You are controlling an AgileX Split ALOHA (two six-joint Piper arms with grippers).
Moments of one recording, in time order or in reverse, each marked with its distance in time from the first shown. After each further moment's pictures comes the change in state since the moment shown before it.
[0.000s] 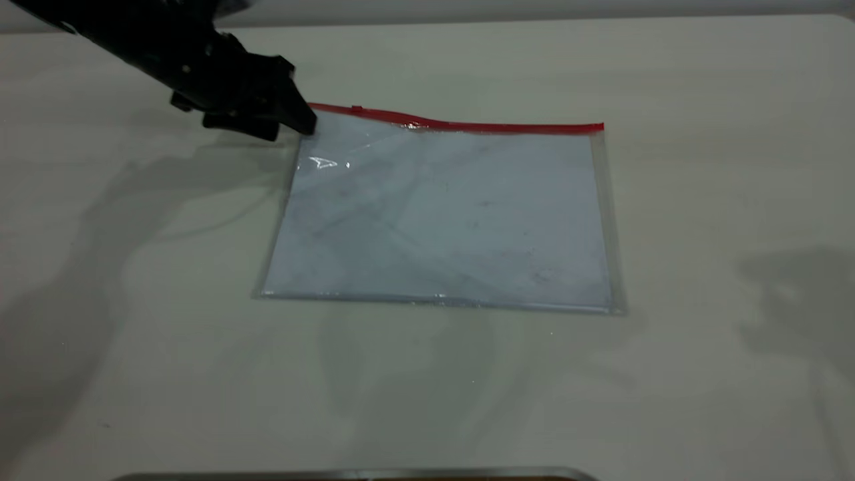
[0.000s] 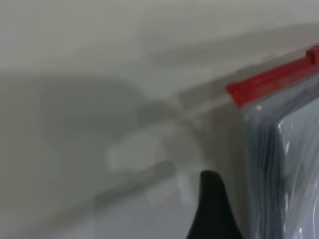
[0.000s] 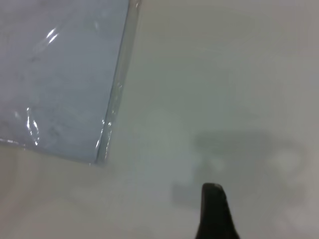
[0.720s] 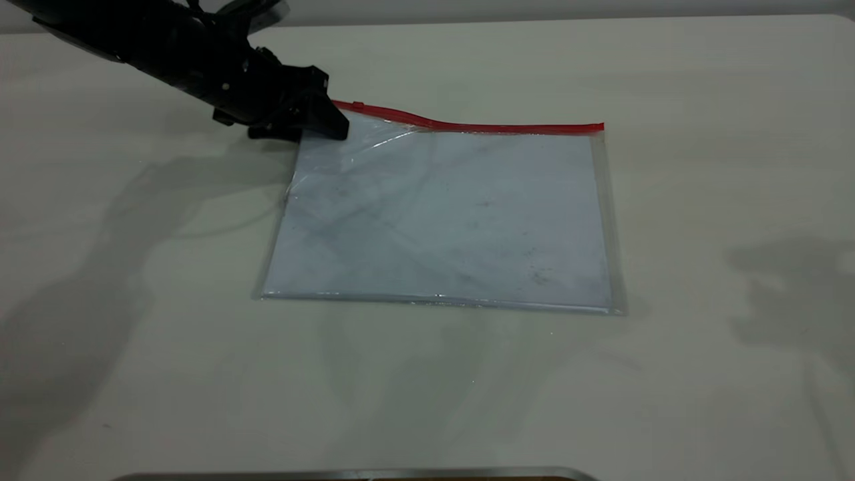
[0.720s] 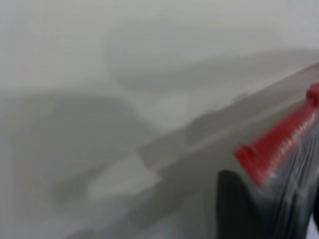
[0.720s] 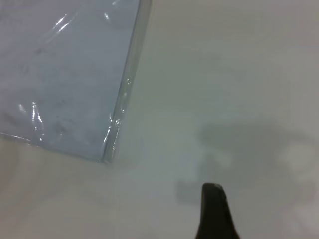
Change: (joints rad) left arm -0.028 0.073 -0.044 -0.214 0.029 0.151; right arm 0.000 0.060 -0.002 0.067 -0.035 -0.084
